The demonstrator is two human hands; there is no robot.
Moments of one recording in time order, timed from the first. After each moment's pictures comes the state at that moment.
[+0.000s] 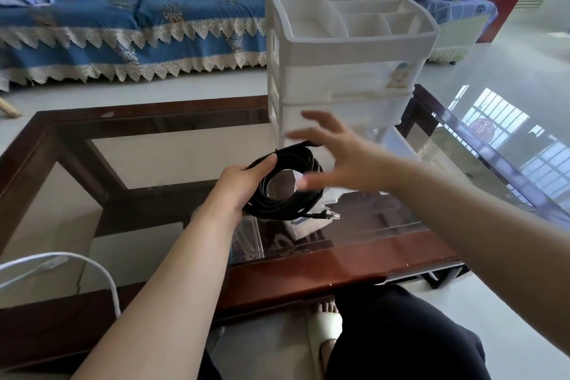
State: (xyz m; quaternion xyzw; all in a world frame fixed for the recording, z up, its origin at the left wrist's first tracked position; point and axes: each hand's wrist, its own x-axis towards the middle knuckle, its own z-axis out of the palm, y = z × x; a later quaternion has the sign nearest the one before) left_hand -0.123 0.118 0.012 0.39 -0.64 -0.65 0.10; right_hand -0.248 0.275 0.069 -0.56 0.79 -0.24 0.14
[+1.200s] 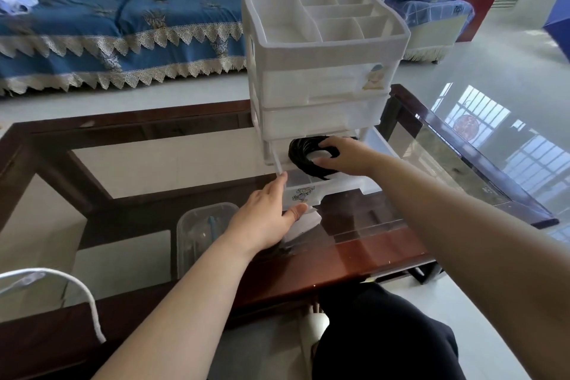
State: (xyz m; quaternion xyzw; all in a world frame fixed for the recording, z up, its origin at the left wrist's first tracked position) left_hand -0.135 0.165 -0.021 0.17 -0.95 -0.27 -0.02; right_hand -0.343 0.280 0.000 -0.35 0.92 -0.14 0.14
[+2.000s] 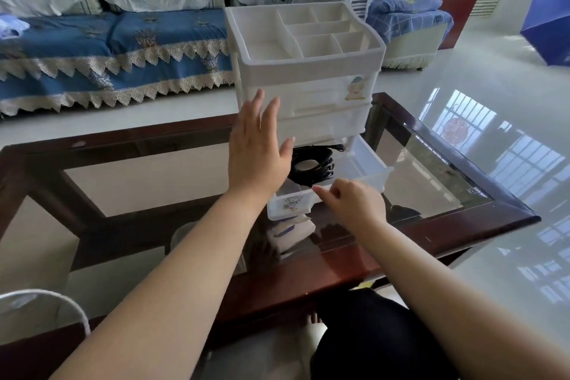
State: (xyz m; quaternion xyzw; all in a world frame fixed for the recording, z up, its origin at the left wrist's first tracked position) left_hand -0.190 0.156 0.038 0.11 -0.91 -0.12 0.37; right_hand -0.264 0.326 -0.025 -0.26 0.95 -0.18 -0.07
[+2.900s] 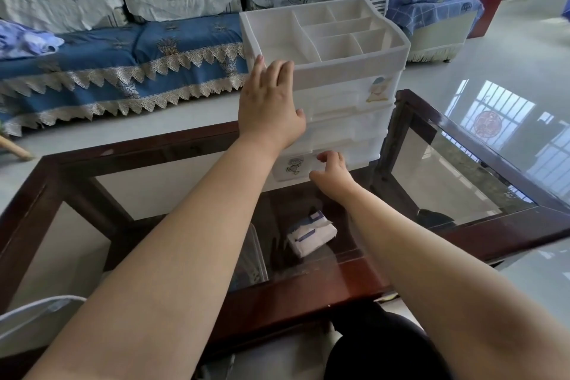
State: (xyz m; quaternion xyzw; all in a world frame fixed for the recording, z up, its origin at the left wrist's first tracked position) left_hand -0.233 0.125 0.102 0.15 -0.95 0.00 0.26; right_hand -0.309 0.241 -0.030 -0.22 0.87 -0.43 0.15
